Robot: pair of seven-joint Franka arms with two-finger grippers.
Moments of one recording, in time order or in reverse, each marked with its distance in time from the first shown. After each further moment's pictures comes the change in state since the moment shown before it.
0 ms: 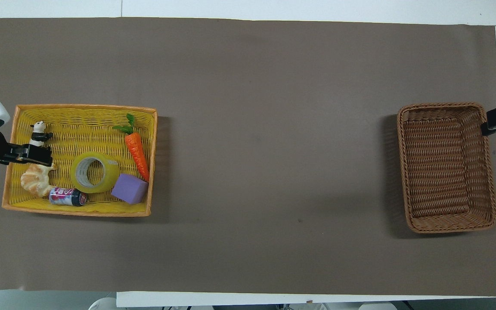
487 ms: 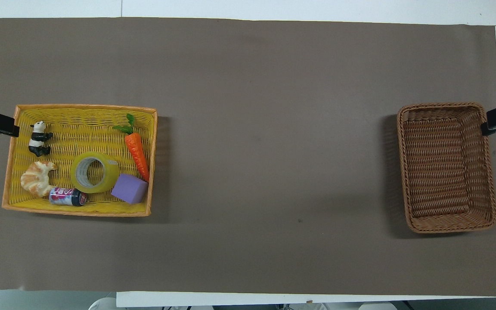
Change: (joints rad) left arm 0.022 0.120 0.019 0.324 0.000 -0.131 0.017; right arm 0.000 0.000 0.000 0.000 0.000 0.000 0.000
